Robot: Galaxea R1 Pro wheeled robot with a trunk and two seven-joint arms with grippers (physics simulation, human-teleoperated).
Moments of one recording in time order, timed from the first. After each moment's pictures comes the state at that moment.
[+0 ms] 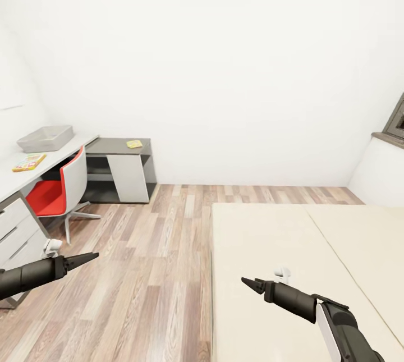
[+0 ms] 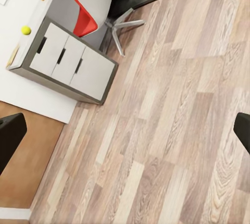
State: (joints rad) left arm -0.35 0.37 0.48 -1.26 0.03 0.83 -1.41; right arm -0.30 -0.04 -0.28 -1.08 -0.08 0.59 1.00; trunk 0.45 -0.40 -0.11
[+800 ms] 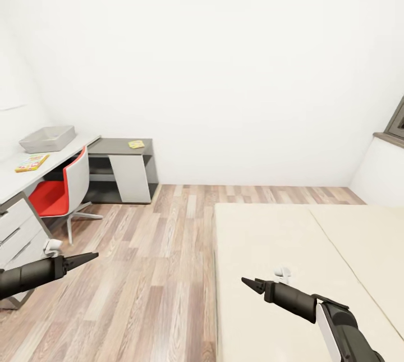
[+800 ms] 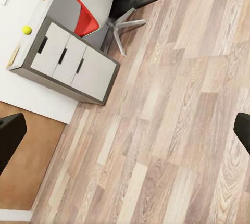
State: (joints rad) left arm -0.35 0.37 0.49 -1.26 0.03 0.83 -1.41; right arm -0.30 -0.04 -0.28 -1.08 -0.08 0.59 1.00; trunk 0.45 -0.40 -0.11
